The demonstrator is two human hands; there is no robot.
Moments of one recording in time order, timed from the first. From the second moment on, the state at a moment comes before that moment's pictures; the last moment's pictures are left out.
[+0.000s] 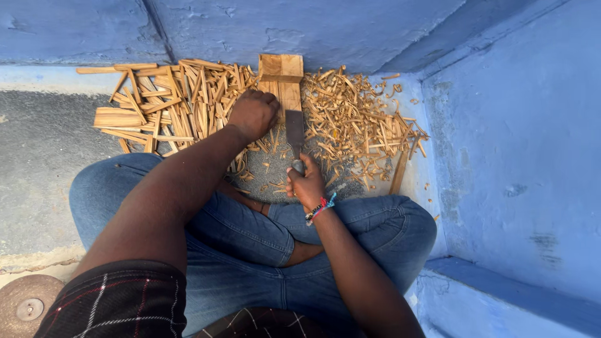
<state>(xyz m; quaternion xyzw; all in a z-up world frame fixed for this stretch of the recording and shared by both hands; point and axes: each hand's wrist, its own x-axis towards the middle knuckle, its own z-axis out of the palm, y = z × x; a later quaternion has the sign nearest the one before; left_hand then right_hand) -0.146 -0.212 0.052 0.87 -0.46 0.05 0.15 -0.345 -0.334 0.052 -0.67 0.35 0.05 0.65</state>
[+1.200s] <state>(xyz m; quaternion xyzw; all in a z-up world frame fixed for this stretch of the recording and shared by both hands) -0.140 -0.213 0.056 0.89 -0.45 -0.02 0.08 -0.362 -0.316 0.062 -0.73 0.30 0.07 0.61</state>
